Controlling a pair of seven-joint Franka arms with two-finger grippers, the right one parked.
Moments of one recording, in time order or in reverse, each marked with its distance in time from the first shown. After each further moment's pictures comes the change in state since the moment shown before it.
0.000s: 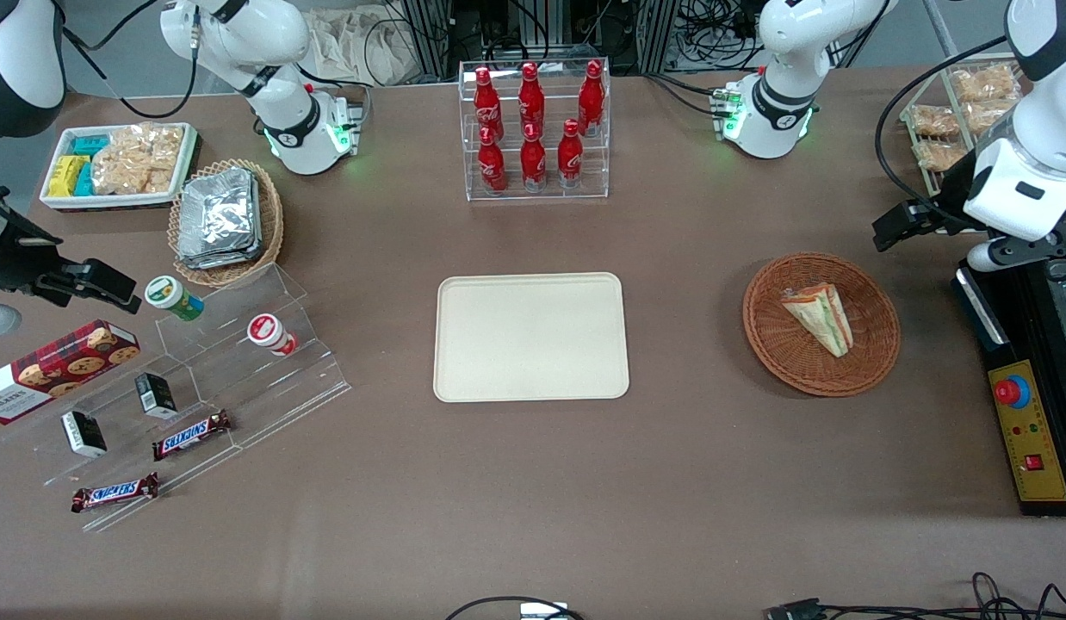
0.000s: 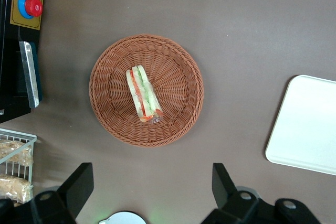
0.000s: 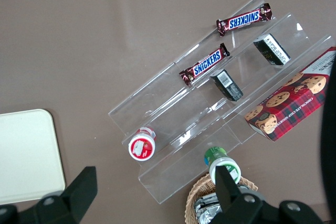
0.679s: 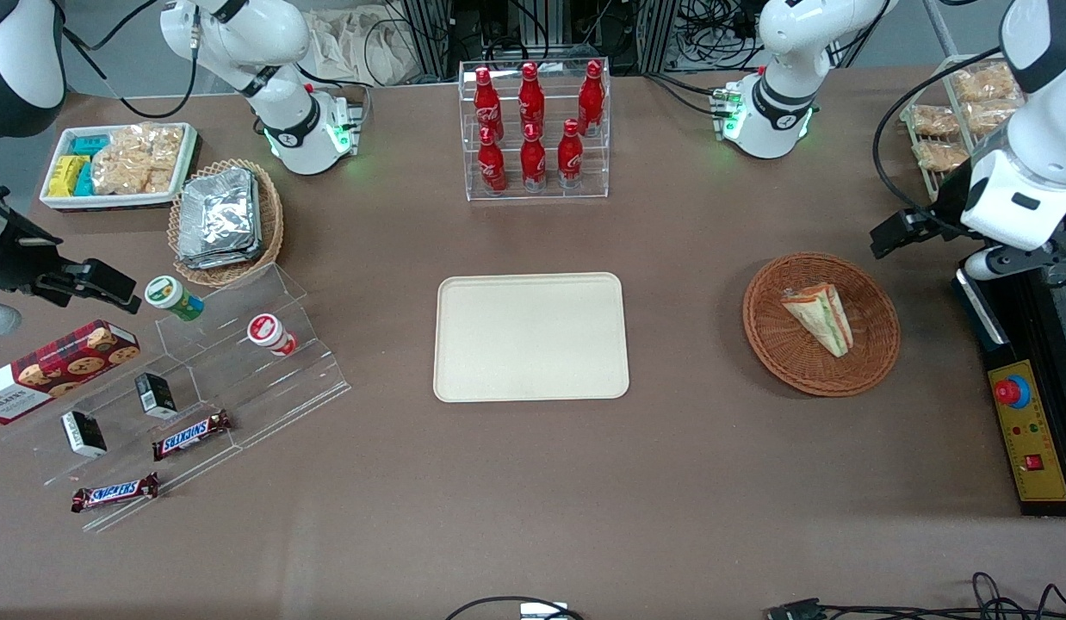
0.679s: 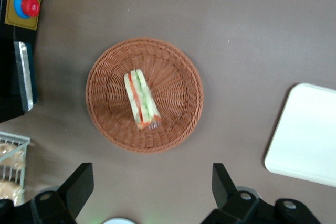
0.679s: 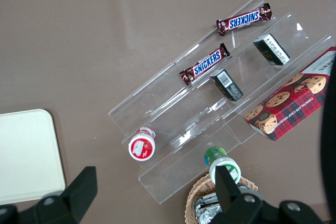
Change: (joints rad) arm 0.000 0.001 0.000 -0.072 0.001 0.100 -0.029
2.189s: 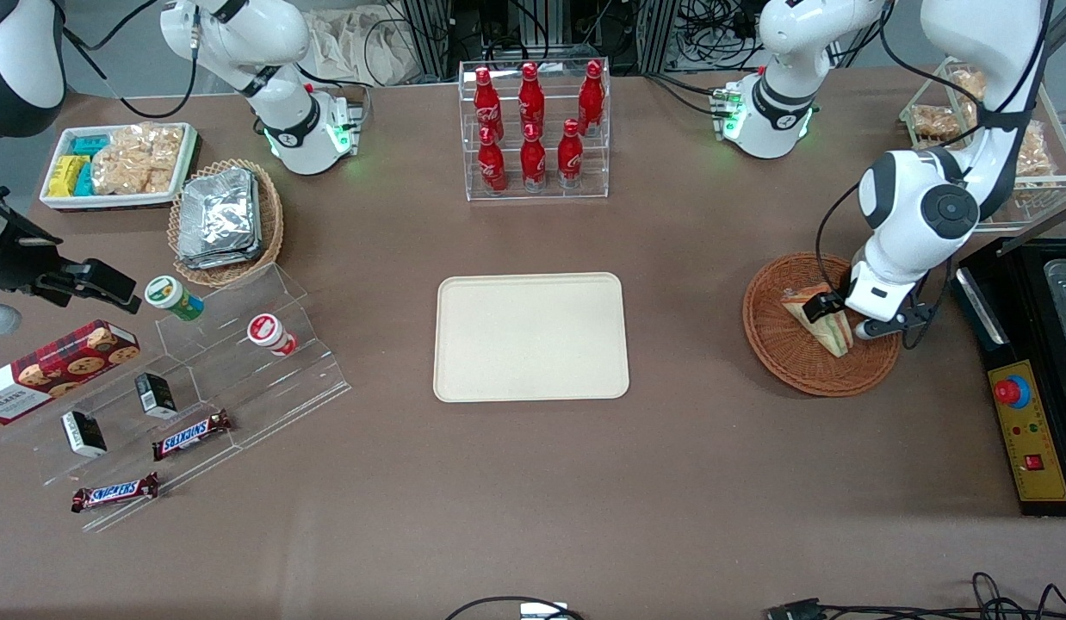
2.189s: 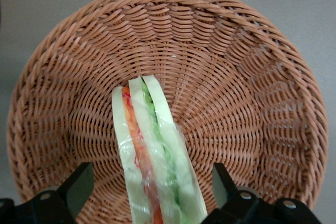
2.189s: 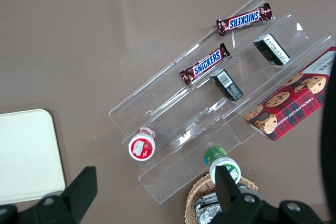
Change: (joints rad) arm 0.007 0.225 0.094 -0.660 0.169 0.928 -0.041
